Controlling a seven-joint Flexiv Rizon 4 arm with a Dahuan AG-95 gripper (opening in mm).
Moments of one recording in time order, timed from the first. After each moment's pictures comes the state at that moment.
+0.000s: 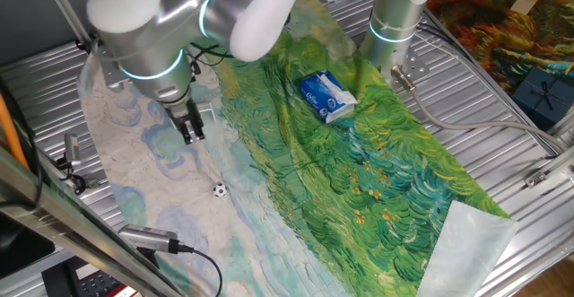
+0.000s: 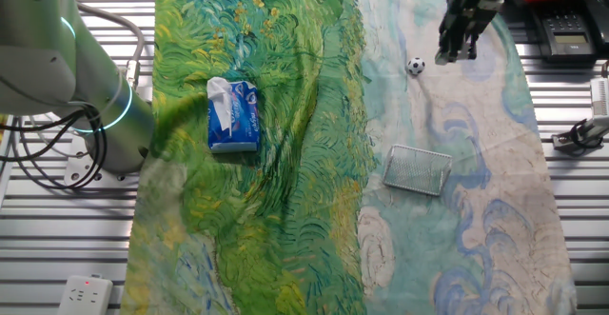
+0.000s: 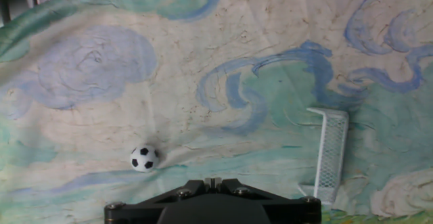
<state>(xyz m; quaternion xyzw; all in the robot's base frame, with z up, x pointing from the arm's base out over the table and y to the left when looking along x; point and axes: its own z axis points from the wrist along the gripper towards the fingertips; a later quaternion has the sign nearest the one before) 0.598 0.078 0.166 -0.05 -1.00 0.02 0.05</state>
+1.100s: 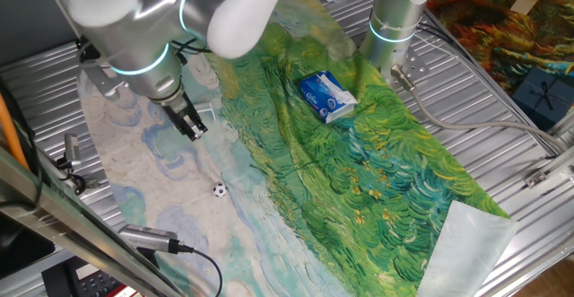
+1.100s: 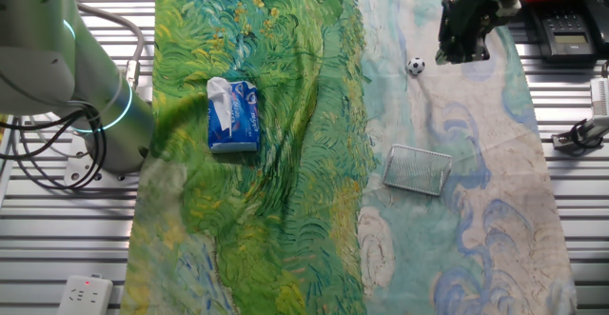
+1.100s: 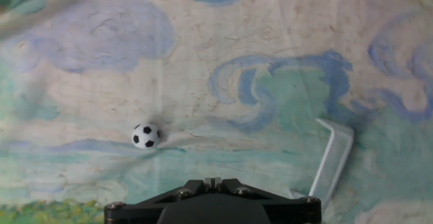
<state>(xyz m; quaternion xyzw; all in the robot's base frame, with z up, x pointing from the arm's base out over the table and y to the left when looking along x) 0.600 0.078 0.166 0.11 -0.99 -0.03 0.04</state>
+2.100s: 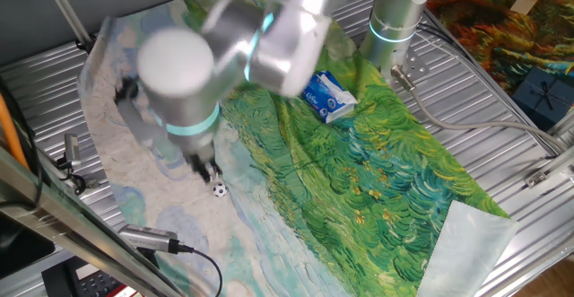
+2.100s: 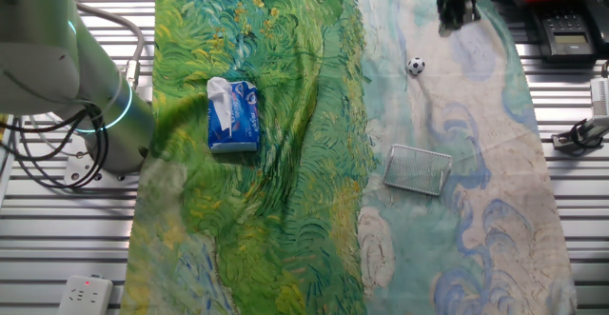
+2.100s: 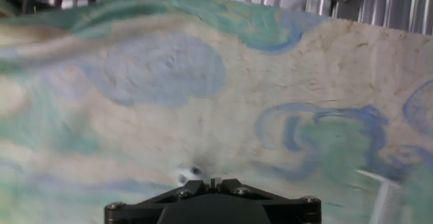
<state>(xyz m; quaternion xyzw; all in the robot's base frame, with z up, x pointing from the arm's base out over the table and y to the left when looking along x) 0.626 0.174 0.138 0.05 -1.00 0.06 -0.02</state>
